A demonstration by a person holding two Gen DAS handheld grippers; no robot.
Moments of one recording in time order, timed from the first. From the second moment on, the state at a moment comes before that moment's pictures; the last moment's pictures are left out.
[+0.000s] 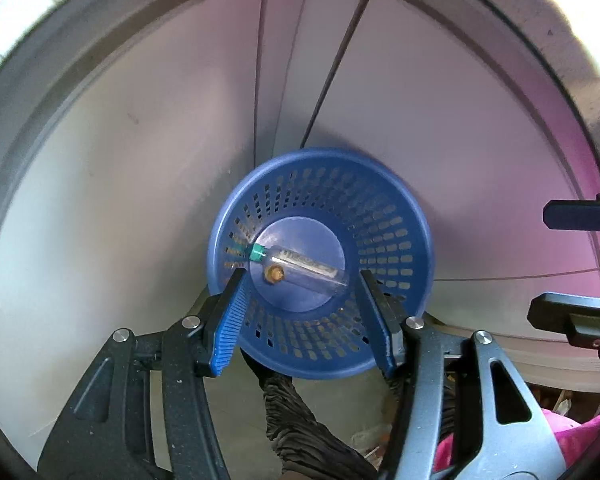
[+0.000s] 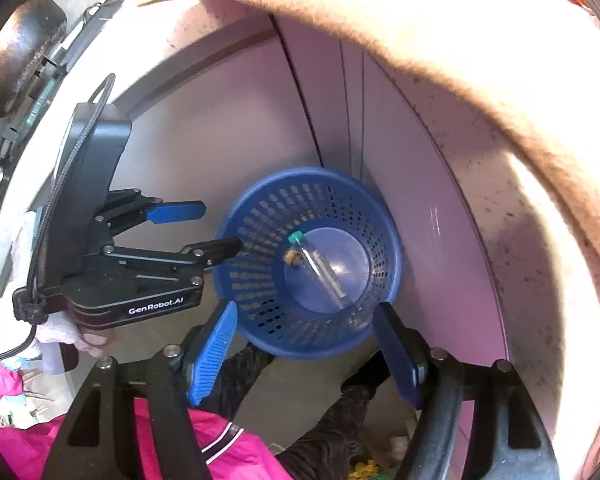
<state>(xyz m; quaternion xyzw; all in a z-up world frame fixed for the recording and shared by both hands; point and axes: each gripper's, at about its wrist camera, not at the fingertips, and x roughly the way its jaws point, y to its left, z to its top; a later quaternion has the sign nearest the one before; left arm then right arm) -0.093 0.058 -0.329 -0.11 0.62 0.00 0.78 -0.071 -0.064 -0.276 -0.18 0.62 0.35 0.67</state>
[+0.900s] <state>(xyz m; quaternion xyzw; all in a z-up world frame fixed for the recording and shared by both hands) -0.031 0.105 -0.144 -0.12 0.46 0.01 0.88 -0.007 -0.141 -0.103 -0.07 0.50 0.37 0.78</state>
